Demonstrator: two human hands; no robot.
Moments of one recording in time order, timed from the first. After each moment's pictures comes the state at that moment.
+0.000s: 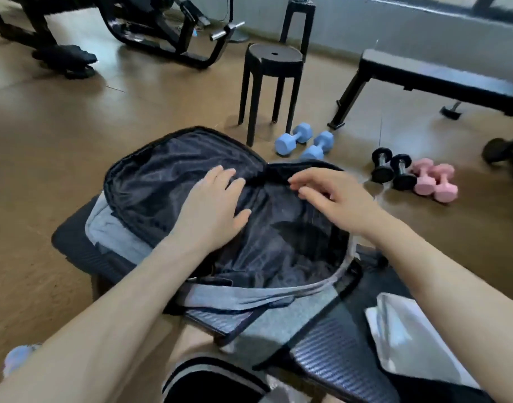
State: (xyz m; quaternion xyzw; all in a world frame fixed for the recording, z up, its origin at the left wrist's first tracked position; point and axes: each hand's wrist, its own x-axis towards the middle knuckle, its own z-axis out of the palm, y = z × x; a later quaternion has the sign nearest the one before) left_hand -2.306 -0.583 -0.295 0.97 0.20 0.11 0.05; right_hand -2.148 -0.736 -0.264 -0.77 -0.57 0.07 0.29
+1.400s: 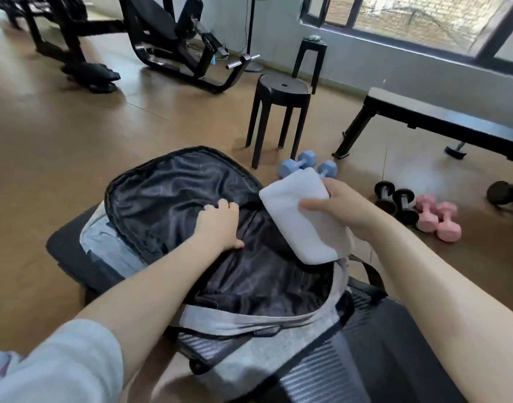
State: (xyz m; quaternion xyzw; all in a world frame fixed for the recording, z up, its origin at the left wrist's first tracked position) left_hand -2.243 -0.560 -0.346 0.94 0.33 -0.08 0.01; right_hand -2.105 -0.719 -0.248 -0.80 -0.38 0.28 0.35
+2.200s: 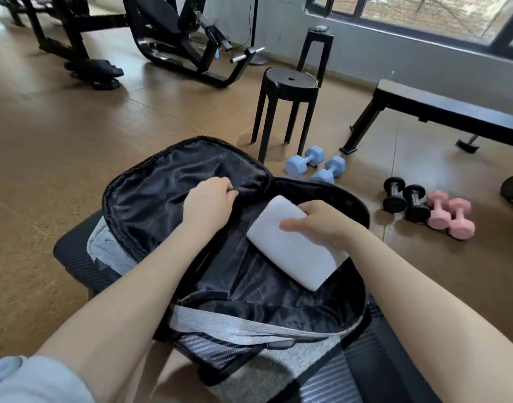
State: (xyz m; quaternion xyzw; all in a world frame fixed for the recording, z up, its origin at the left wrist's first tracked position) left_hand -2.258 -0.527 -0.311 0.90 0.36 0.19 0.15; right_hand -2.108 -0.679 -0.298 -0.83 -0.35 0.34 0.28
